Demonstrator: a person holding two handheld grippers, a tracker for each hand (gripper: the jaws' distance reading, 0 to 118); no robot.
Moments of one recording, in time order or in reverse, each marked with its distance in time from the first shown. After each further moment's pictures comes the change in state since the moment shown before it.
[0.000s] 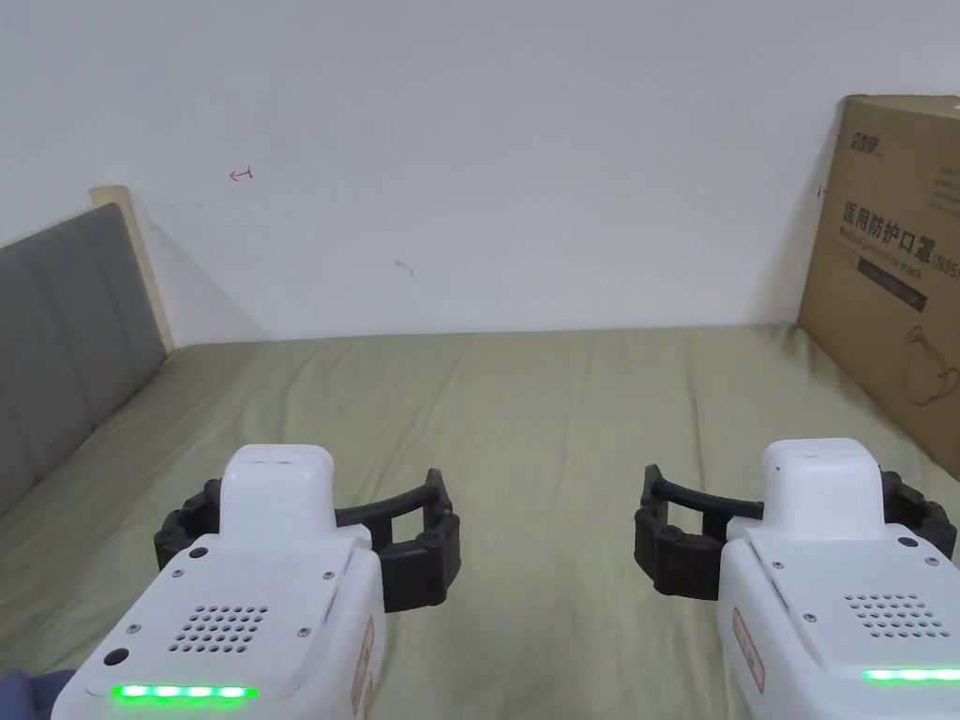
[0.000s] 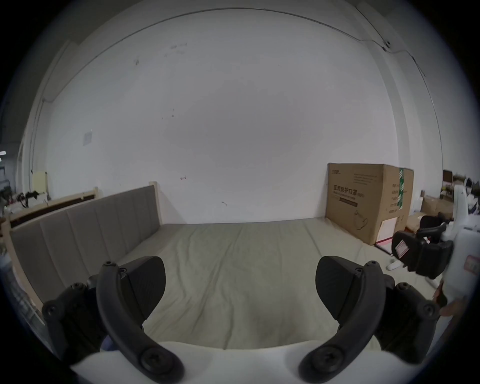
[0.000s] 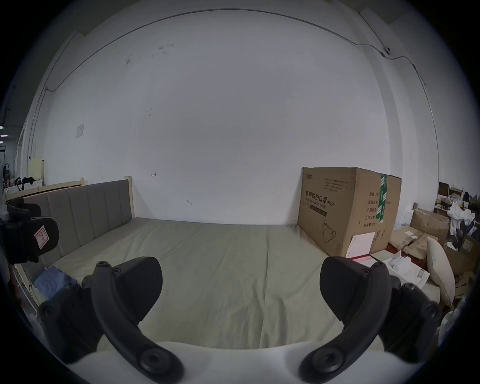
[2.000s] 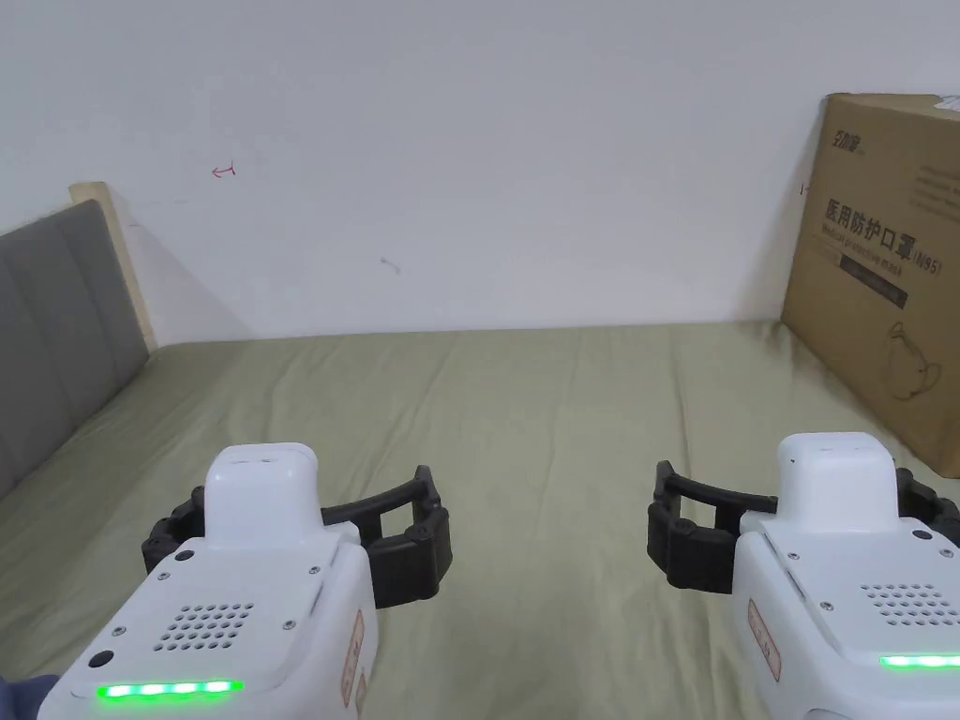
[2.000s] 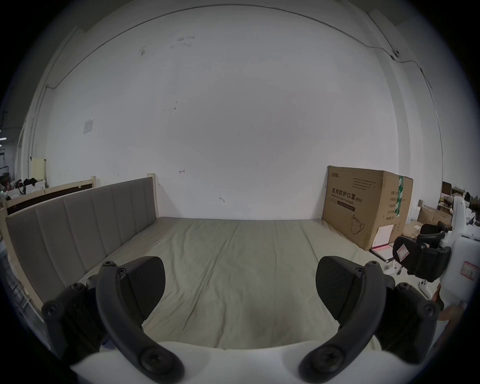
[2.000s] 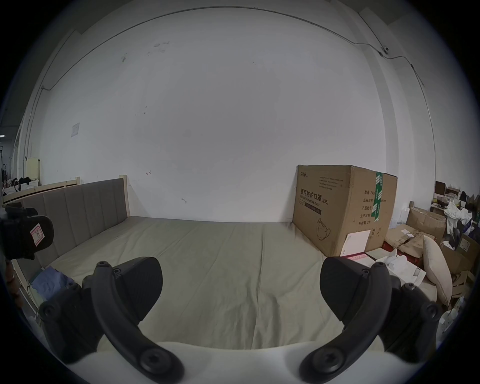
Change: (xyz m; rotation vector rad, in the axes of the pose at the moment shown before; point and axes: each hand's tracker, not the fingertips) left arm -0.003 0.000 -0.004 -0.013 0.007 0.038; right arm 0.011 0.001 -0.001 -0.018 -0.026 -0.004
